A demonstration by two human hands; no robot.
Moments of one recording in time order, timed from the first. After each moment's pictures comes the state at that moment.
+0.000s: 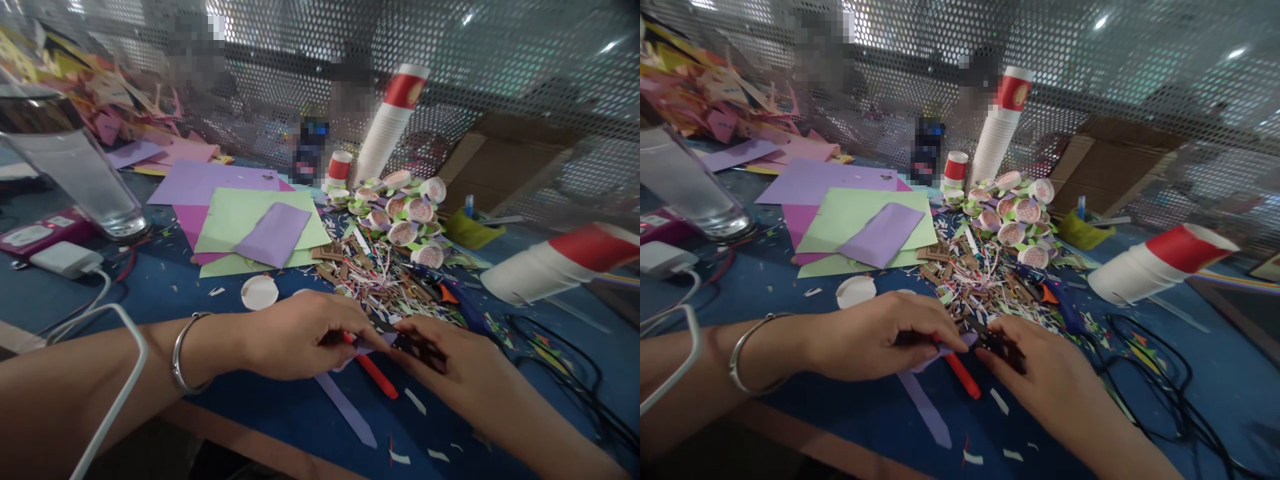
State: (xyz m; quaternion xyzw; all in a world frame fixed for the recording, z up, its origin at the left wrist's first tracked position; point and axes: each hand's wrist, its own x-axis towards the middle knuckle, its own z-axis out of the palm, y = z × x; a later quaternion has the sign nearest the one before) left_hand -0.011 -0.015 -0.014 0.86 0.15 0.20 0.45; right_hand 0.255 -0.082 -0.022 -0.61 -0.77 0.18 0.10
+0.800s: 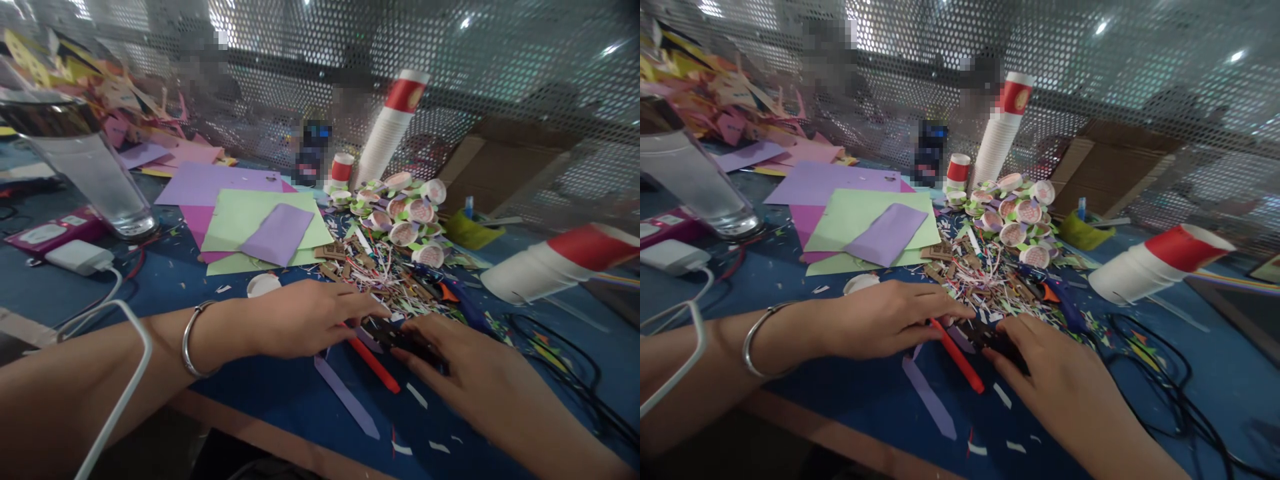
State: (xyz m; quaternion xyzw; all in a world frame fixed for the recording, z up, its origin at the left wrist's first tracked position) left_hand -0.015 -0.009 -0.008 0.94 0.16 0.16 0.27; right_hand 0.258 -0.090 -0.024 -0.58 -0.81 0.03 0.08
